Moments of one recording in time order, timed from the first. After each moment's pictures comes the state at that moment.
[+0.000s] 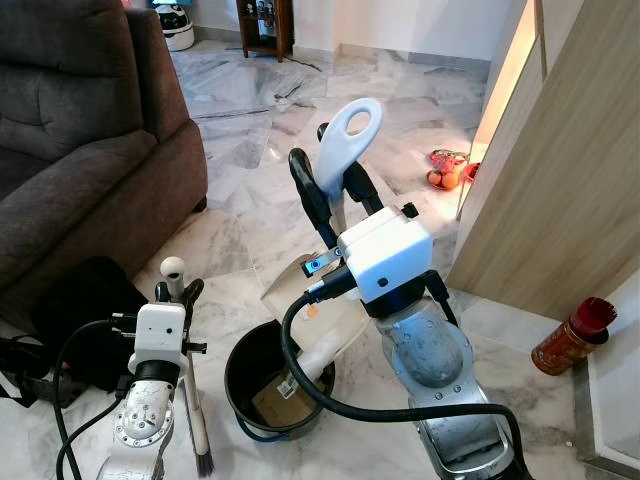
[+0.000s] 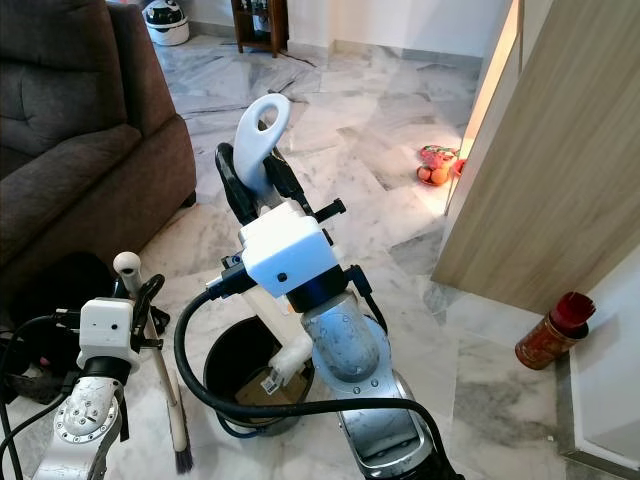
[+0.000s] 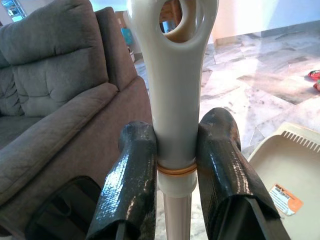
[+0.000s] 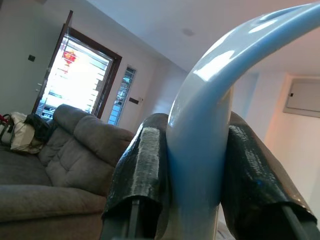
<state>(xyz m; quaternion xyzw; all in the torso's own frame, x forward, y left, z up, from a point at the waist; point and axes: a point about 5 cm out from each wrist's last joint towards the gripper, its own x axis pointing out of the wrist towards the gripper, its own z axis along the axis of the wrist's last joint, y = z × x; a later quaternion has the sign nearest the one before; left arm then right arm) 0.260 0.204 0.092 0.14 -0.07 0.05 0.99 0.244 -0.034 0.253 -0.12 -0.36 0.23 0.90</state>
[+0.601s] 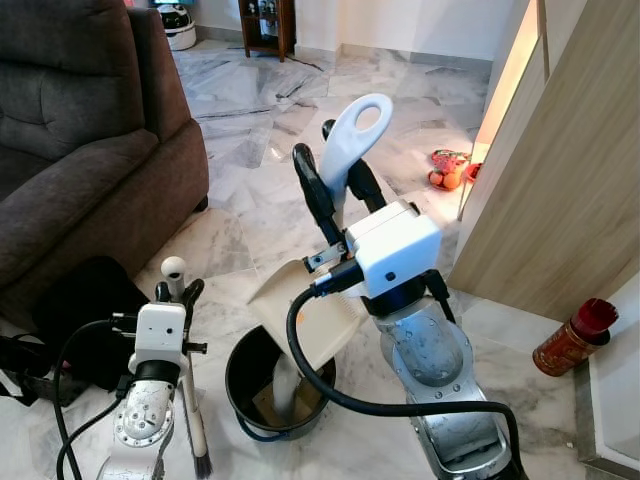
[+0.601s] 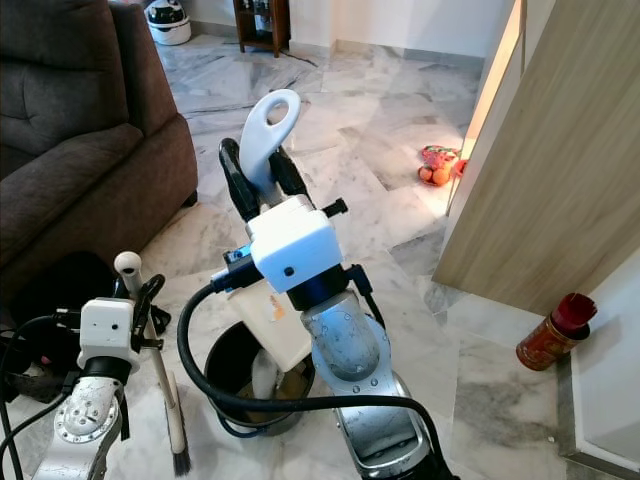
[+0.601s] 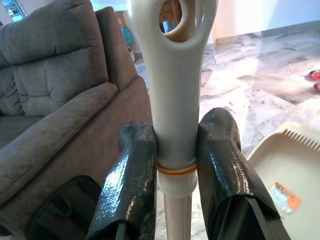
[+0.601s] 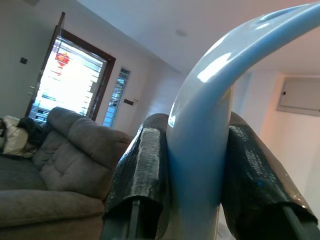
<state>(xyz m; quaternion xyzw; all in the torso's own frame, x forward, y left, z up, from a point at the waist) 0.260 0.203 0.092 0.14 -0.07 0.05 0.99 0.245 -0.038 0.254 -0.11 -0.36 0.21 0.90</state>
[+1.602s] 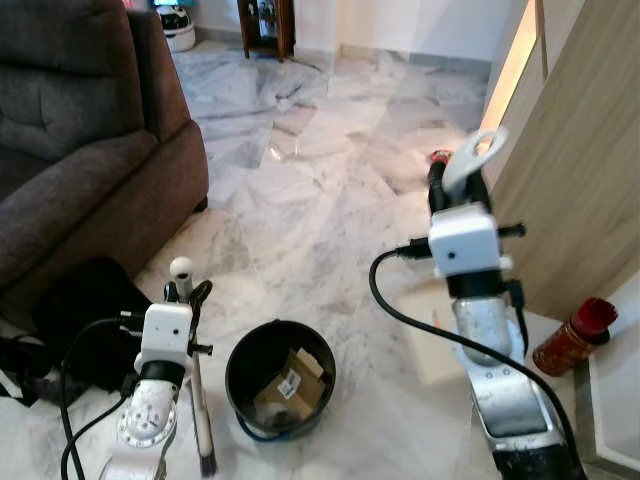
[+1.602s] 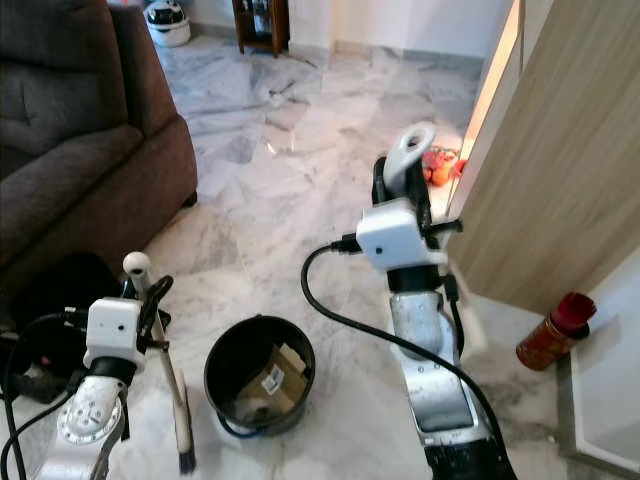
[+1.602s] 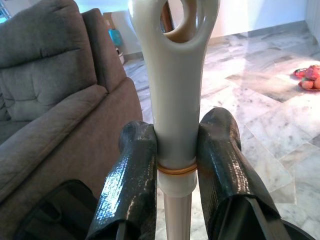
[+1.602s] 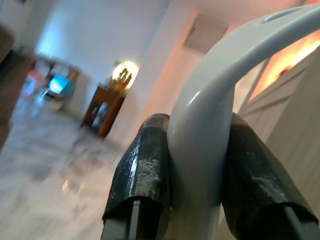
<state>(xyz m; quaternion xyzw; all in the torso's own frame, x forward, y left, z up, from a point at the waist) 0.260 0.197 0.090 0.14 -0.07 0.02 0.99 0.293 -0.135 0.180 -0.25 -0.23 -0.02 0.94</state>
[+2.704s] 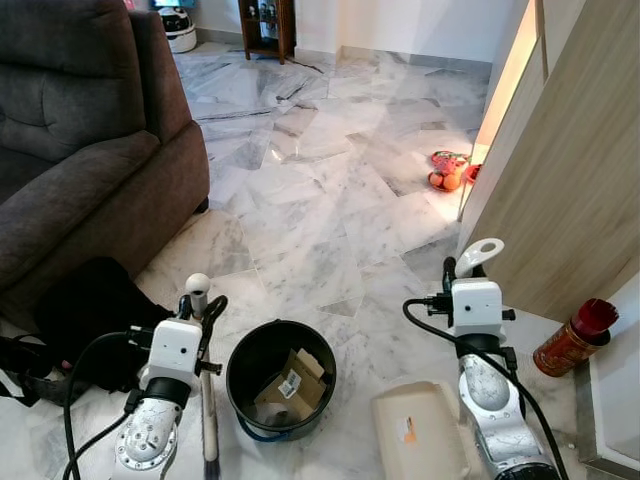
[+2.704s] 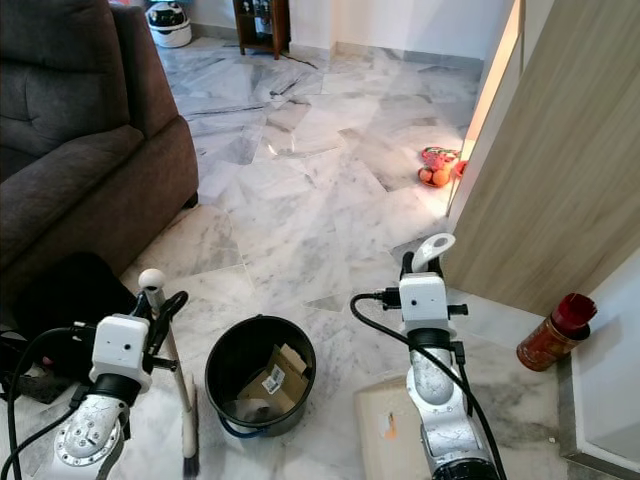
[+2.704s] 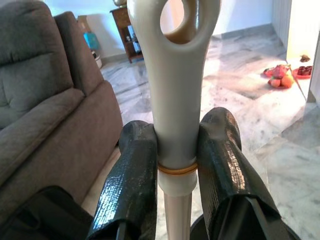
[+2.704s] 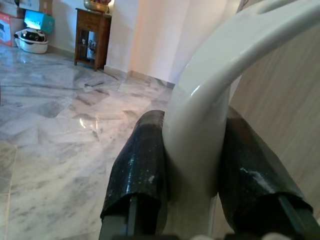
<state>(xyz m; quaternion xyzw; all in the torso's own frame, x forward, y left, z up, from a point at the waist) 0.241 0.186 0.090 0.13 -0.07 -0.03 0.99 0.294 -0.179 0.088 -0.16 -0.08 -0.07 0.98</state>
